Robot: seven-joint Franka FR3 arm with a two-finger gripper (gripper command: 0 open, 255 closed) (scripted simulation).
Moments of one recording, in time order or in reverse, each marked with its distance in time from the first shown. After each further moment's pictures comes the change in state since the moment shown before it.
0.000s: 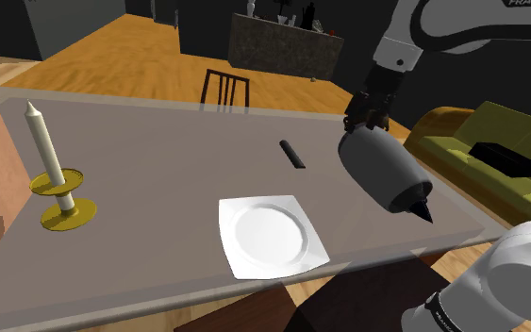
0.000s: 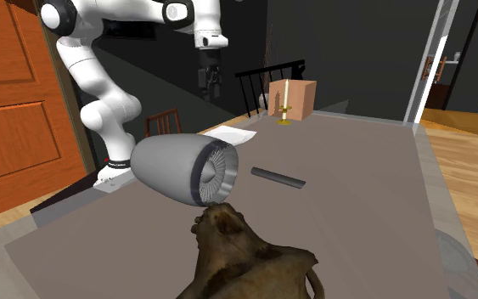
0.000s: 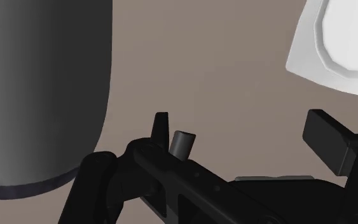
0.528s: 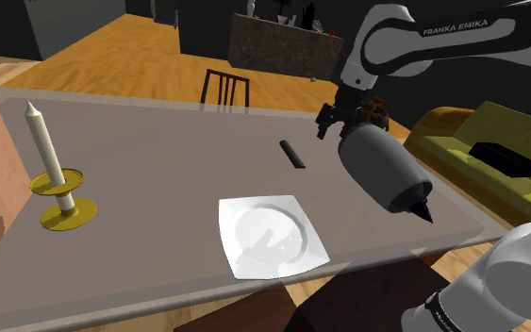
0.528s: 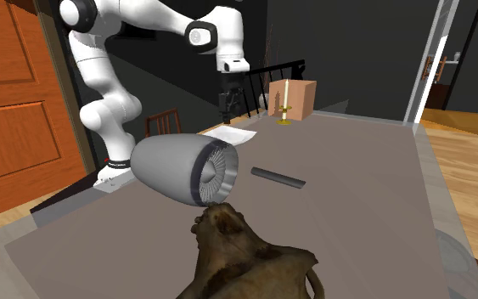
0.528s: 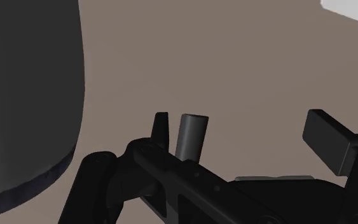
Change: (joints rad) arm -0.033 0.260 -0.008 0.065 0.015 0.188 0.075
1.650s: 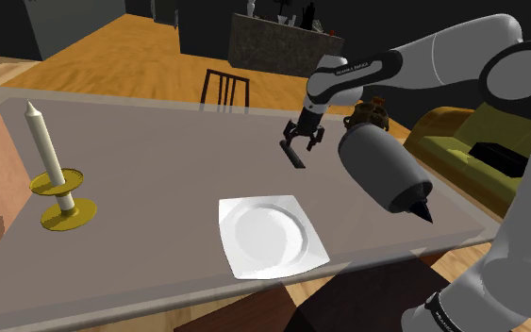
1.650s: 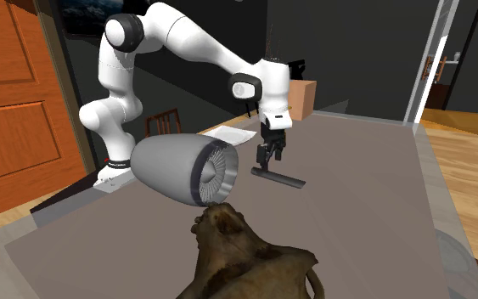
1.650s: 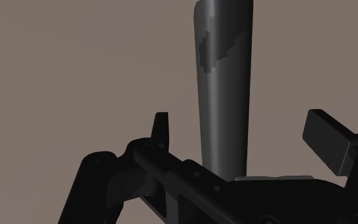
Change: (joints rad) arm -0.050 0.581 -0.042 0.369 0.052 0.198 0.101
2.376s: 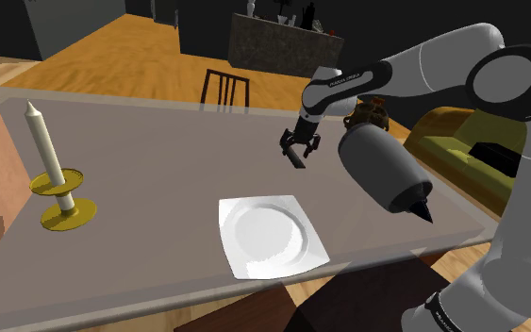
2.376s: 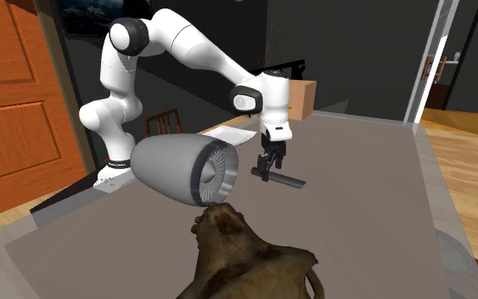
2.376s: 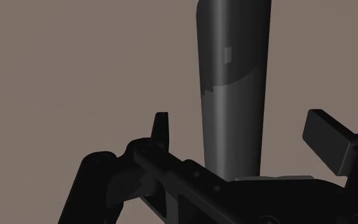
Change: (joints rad) arm 0.003 0.052 0.002 -0.018 0.003 0.070 0.001
